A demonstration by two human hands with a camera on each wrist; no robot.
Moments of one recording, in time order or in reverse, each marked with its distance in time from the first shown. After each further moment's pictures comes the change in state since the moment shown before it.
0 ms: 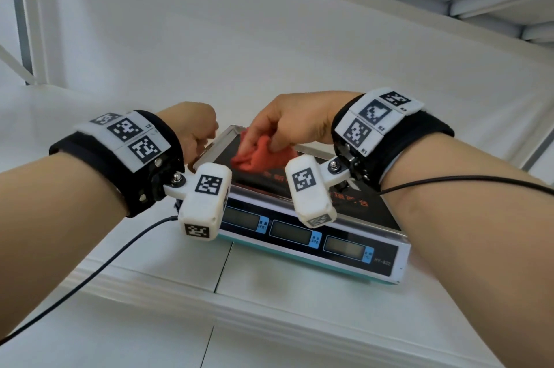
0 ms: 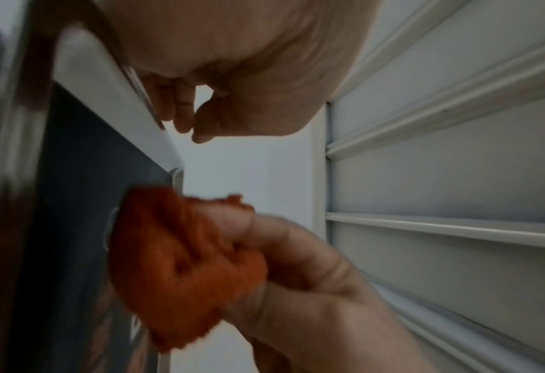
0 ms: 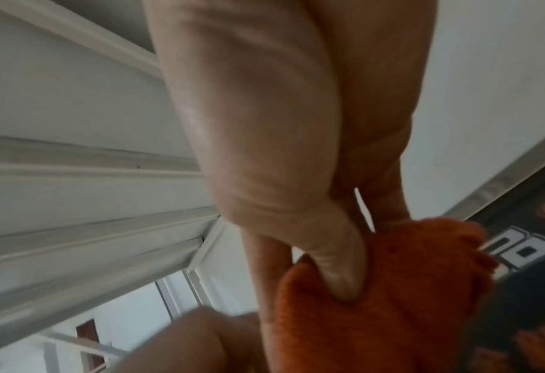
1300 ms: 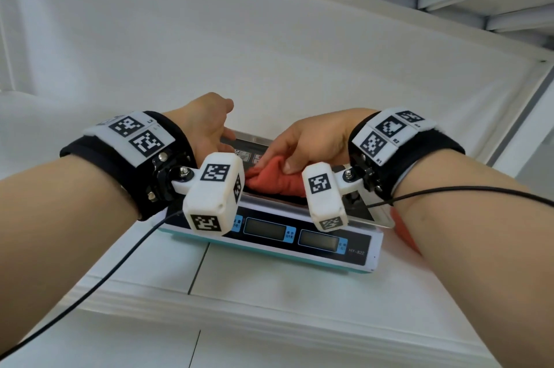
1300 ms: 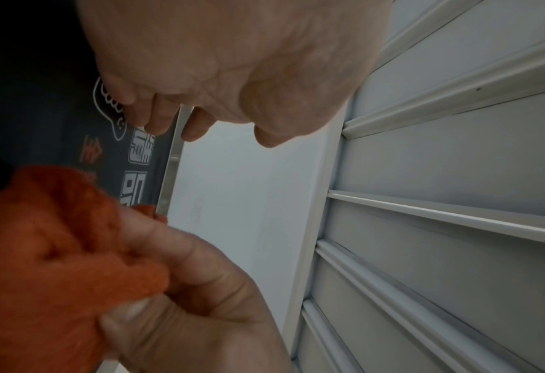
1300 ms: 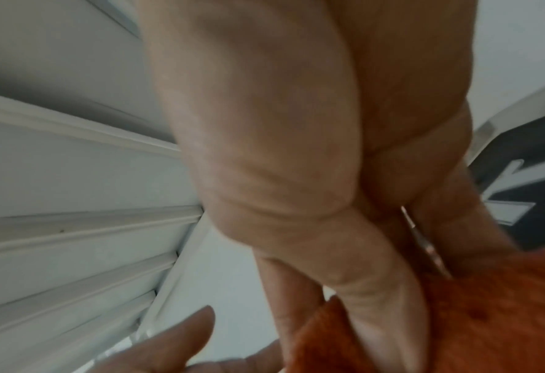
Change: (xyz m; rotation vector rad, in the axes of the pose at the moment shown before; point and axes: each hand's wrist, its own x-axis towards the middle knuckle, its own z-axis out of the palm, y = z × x) left_hand -0.037 0.016 0.048 -0.042 -0.333 -0.134; right_hand -0.038 0.064 0.006 0.362 -0.134 0.212
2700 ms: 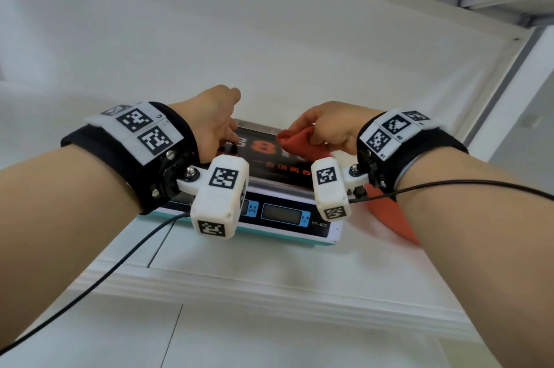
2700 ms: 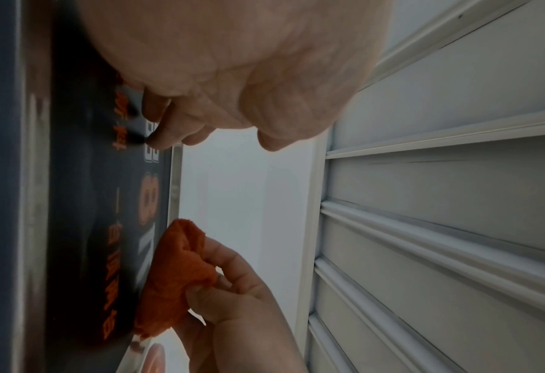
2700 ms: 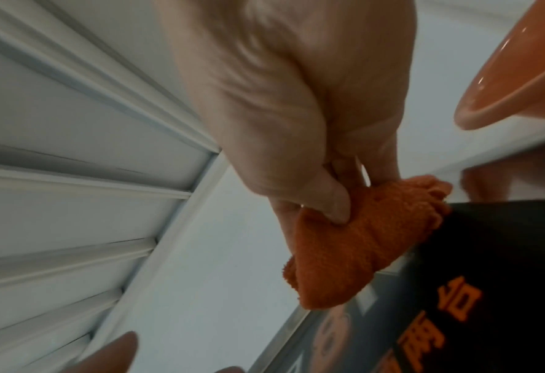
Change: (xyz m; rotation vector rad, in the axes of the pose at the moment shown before) left_hand -0.021 -0.017 0.067 0.190 -0.006 0.042; right_hand -0.027 0.068 -0.012 0.138 0.514 0.155
